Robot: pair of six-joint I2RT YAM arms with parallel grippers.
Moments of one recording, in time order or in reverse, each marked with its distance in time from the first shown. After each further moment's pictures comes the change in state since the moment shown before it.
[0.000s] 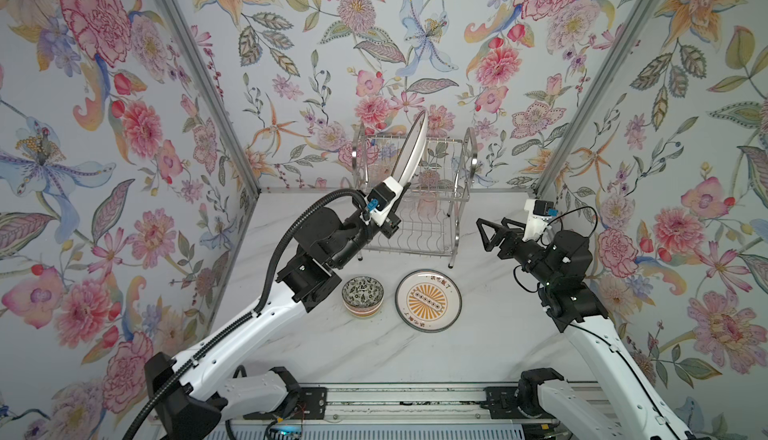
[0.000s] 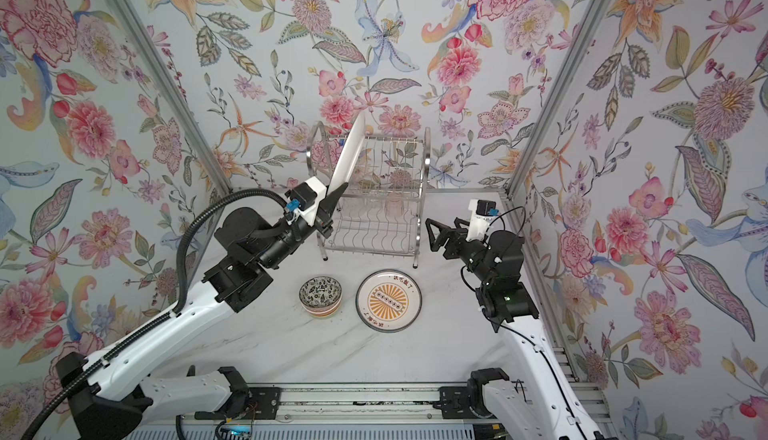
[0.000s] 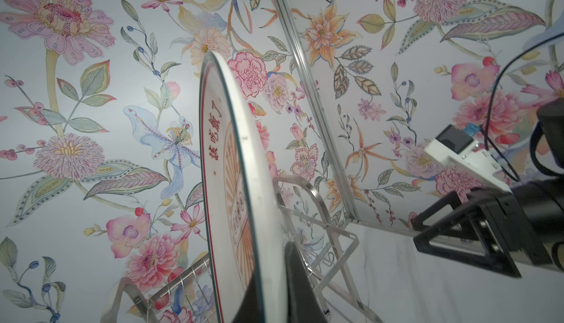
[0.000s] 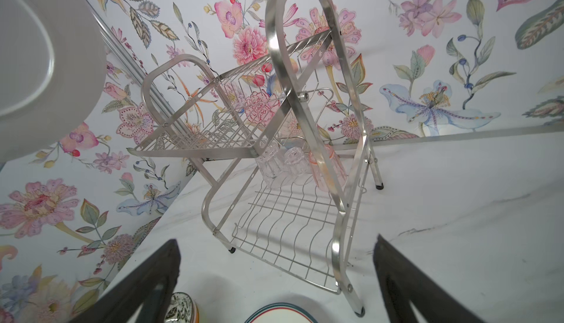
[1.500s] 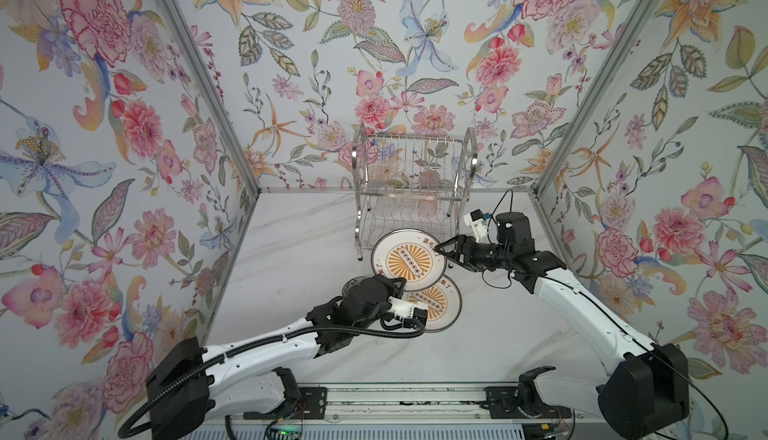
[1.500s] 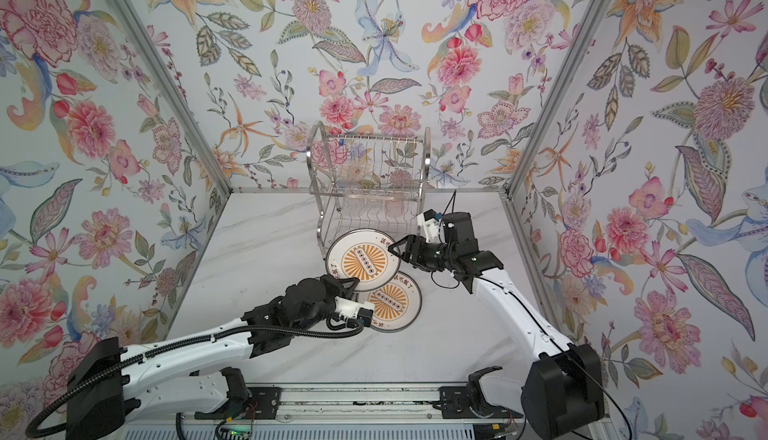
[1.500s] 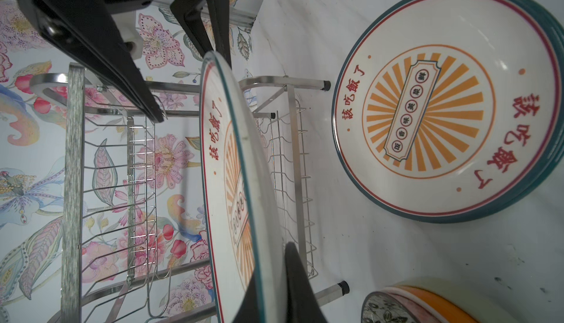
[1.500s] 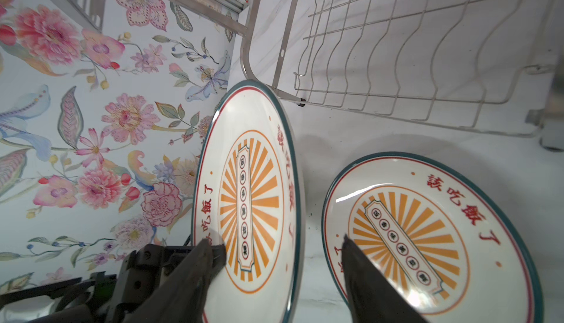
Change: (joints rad) left arm -0.261 0.018 -0.492 -0.164 -0.346 0.850; right arm 0.194 0.391 0.197 -0.361 -0.291 0.193
